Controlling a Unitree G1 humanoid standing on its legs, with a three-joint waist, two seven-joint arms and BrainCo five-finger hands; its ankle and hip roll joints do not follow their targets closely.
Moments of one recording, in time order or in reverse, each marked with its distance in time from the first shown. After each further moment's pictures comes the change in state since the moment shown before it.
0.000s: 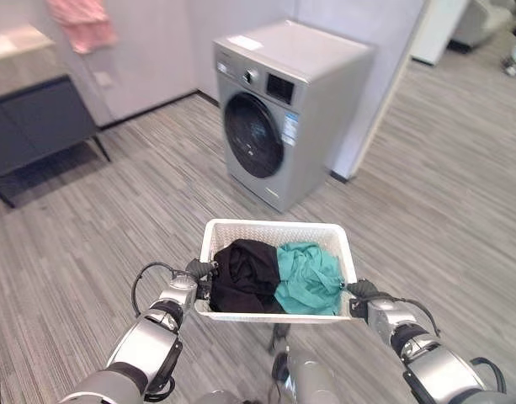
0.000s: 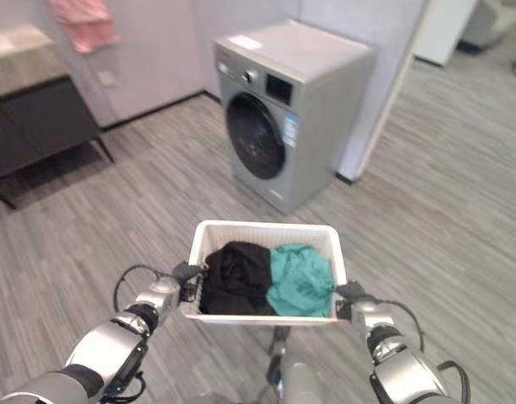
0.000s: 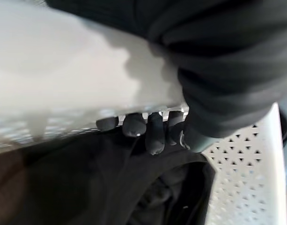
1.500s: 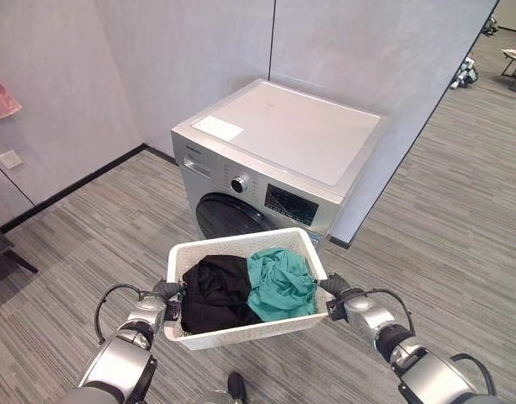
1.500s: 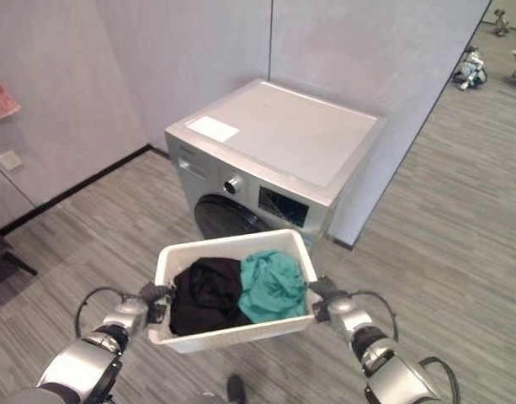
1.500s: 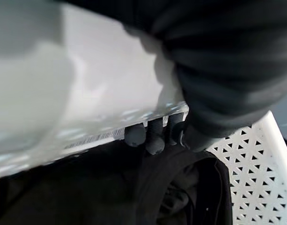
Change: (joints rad) left arm 0.110 0.150 0.024 0.016 0.000 0.008 -0.008; right arm 0.064 0.014 0.216 -0.283 -0.098 0.032 -0.003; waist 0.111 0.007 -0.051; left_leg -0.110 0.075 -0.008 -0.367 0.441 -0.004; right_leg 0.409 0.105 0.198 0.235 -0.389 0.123
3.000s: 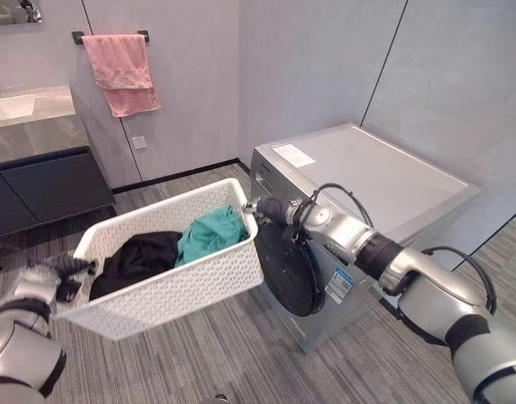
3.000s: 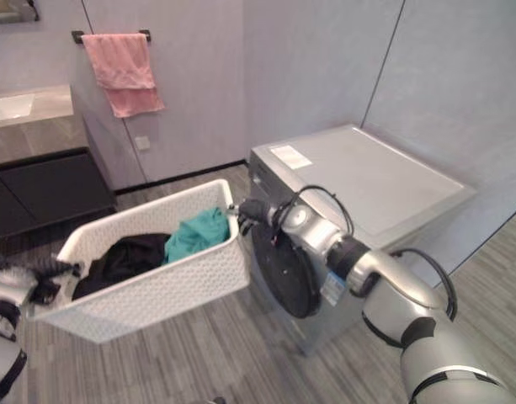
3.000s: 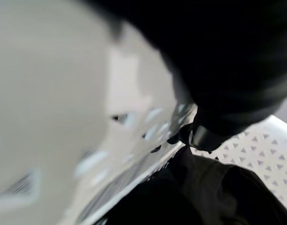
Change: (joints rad) left arm -0.249 0.557 -0.270 -0.113 -0.046 0.120 -0.209; right arm -0.665 -0.054 0.339 -0.172 0.123 0.083 0.281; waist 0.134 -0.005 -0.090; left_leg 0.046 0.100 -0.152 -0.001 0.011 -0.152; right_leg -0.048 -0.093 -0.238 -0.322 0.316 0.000
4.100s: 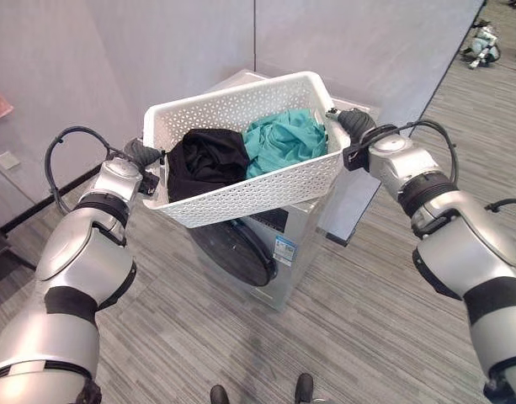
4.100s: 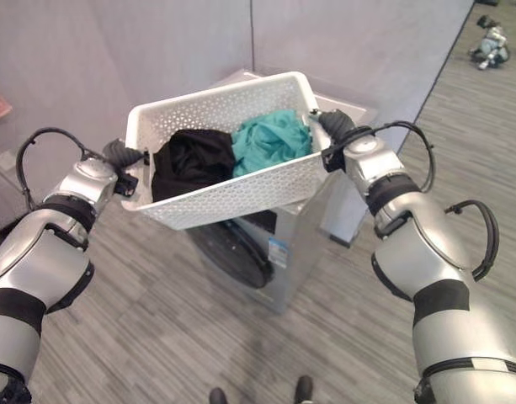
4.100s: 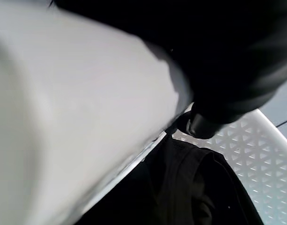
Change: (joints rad) left arm -0.486 -0.318 -0.202 0.132 -0.152 -0.003 0.195; right arm -0.239 -0.072 -0.157 0.450 0.153 -0.069 -0.151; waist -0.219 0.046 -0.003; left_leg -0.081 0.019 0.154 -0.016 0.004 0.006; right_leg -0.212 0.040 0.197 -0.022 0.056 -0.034
